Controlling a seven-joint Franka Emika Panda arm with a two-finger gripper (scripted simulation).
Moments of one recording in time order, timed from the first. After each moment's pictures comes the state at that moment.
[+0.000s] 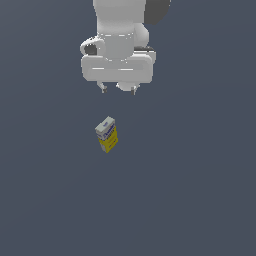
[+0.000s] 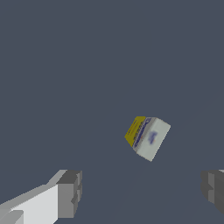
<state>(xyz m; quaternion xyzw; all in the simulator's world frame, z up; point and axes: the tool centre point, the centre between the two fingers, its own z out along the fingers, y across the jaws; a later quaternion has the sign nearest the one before) -0.058 -0.030 0.348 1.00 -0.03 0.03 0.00</state>
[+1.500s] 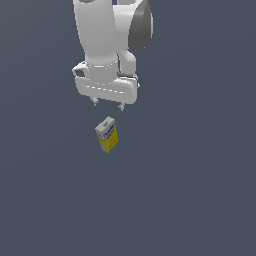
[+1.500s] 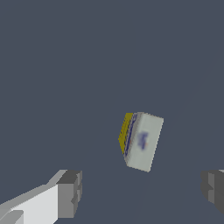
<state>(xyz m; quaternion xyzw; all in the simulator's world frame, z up) -0.056 -0.070 0.286 0.99 -0.16 0.02 -0.01</state>
